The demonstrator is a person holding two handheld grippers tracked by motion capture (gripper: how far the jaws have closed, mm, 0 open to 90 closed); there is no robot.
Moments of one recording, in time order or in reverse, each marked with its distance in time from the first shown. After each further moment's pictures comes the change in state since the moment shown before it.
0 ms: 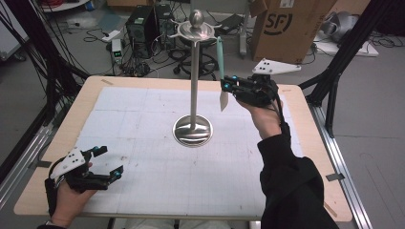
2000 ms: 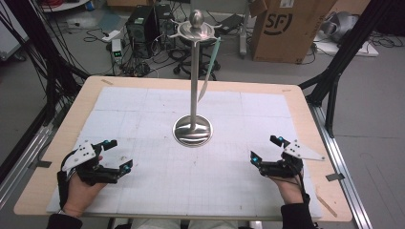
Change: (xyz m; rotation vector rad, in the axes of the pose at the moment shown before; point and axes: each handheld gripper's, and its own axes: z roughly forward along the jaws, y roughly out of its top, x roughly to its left) left arm -0.004 0.011 0.027 -0.034 -0.039 0.010; right arm 0.020 -0.208 -0.095 -0.024 -0.254 0.102
